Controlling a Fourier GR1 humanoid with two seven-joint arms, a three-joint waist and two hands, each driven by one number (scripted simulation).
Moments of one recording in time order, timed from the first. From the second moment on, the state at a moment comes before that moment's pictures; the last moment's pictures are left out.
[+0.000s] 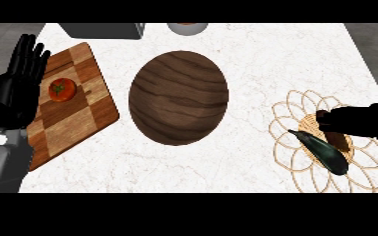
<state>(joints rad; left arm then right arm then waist) -0.25 0.42 0.08 -1.47 0.27 0.13 -0.06 -0.37 -1.19 0.55 -1.45 0.46 0.51 -0.67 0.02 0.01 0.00</state>
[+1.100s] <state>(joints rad) -0.25 0.40 0.13 -1.47 0.24 0.10 -0.04 -0.46 -0.91 0.65 -1.08 0.68 0.37 -0.81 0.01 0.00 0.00</state>
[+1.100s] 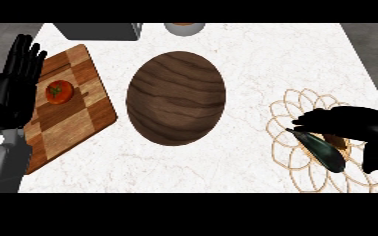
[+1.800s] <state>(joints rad) -0.23 0.37 0.15 -1.49 0.21 0.08 -0.04 -0.46 -0.77 0.64 -0.92 0.83 0.33 -0.83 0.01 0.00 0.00</state>
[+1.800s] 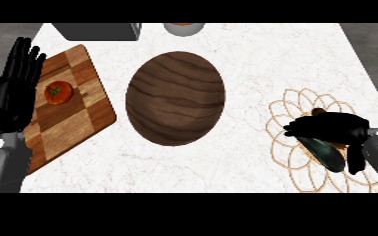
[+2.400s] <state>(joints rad) -0.24 0.35 0.17 -1.49 0.19 0.07 -0.03 -0.51 -0.68 0.57 -0.77 0.92 0.25 -0.89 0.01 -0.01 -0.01</state>
